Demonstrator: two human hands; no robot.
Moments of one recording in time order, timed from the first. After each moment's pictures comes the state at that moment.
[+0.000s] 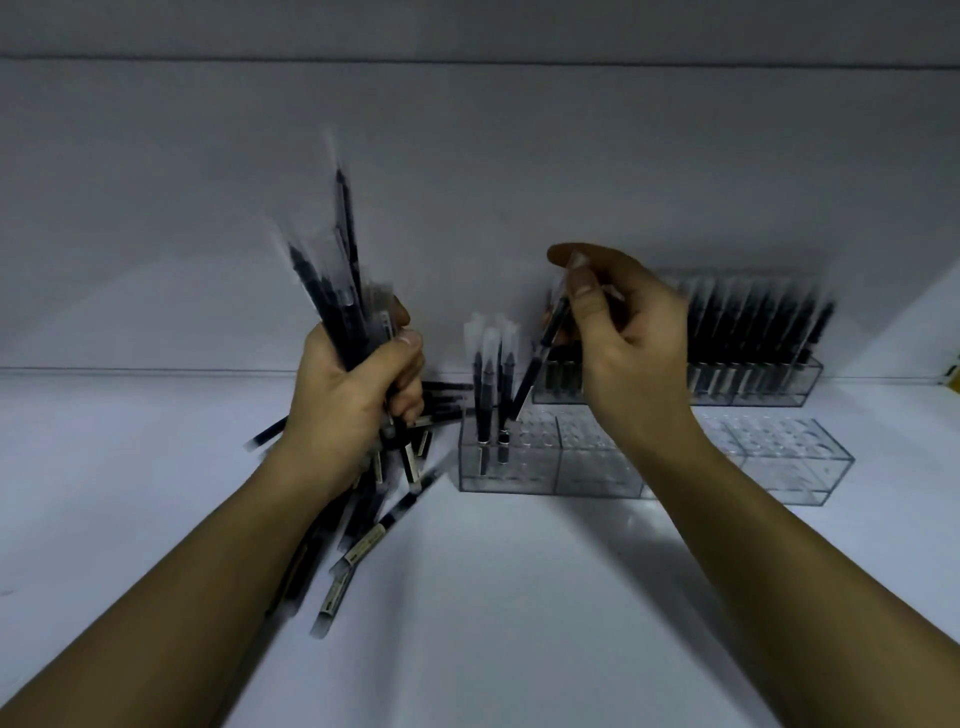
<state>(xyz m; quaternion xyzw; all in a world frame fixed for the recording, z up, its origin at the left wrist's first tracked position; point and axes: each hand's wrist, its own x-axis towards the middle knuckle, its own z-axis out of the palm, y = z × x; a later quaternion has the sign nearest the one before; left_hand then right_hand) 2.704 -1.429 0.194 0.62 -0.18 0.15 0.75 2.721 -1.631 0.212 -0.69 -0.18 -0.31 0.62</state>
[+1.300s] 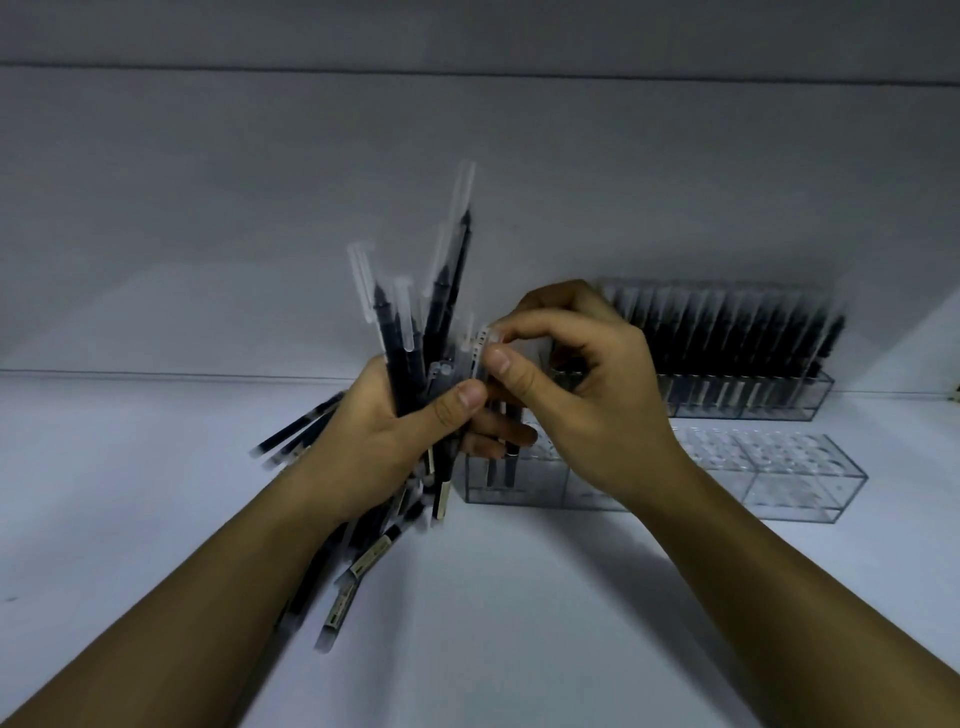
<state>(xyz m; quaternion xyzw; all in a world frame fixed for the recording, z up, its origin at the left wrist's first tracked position) 2.684 -1.438 0.198 0.64 -0.29 0.03 0.71 2.711 -1.618 0.206 -0.74 -0.34 -0.31 0.49</state>
